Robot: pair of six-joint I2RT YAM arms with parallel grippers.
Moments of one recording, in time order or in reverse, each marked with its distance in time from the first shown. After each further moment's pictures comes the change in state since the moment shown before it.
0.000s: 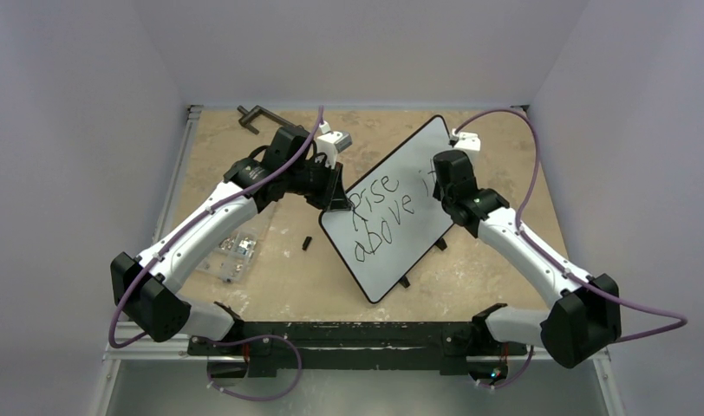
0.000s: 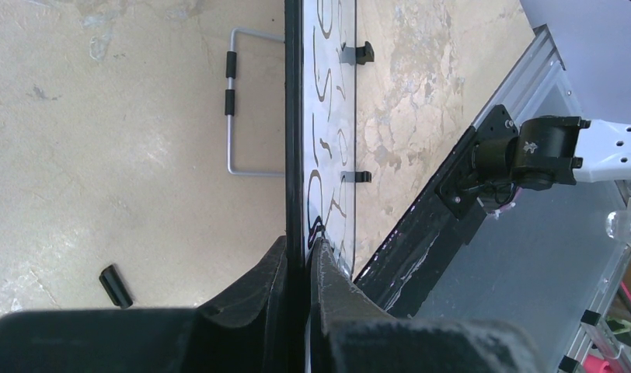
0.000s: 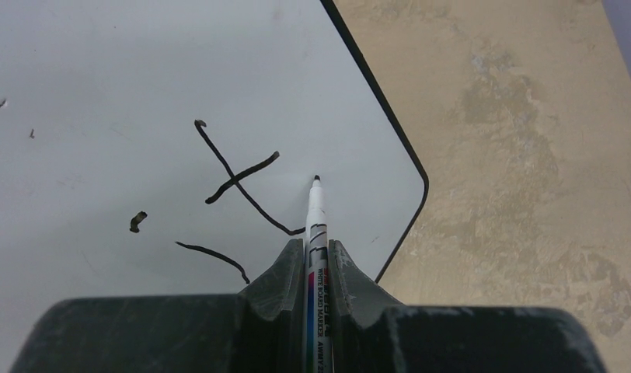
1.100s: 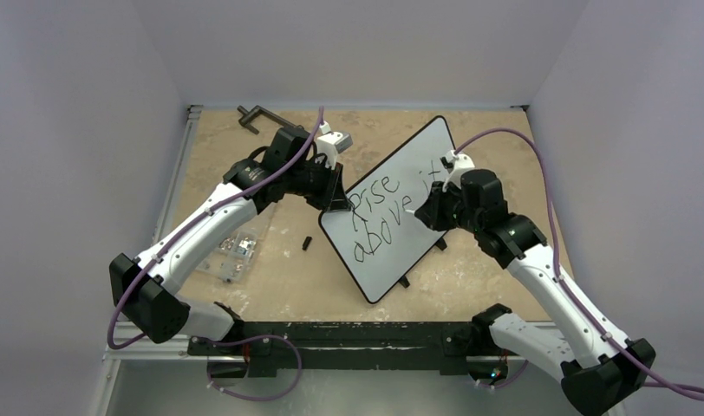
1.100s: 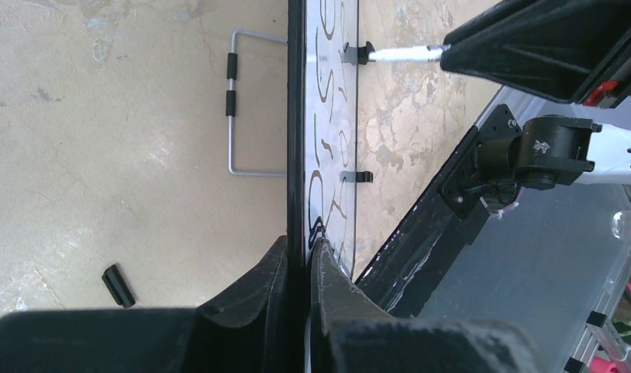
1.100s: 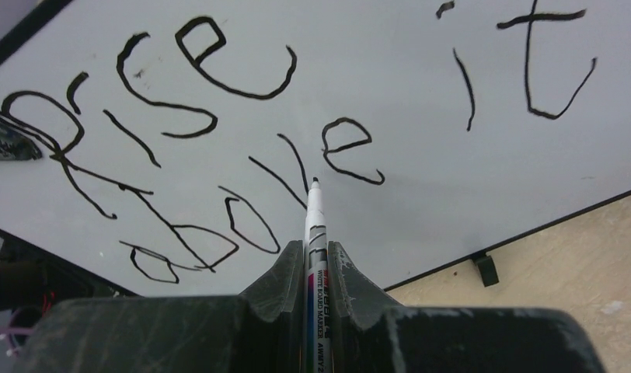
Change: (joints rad) left arm -0.002 -0.008 -0.002 -0.001 -0.017 0.005; right arm 0.002 -0.309 -0.040 -0.175 -0.639 -0.050
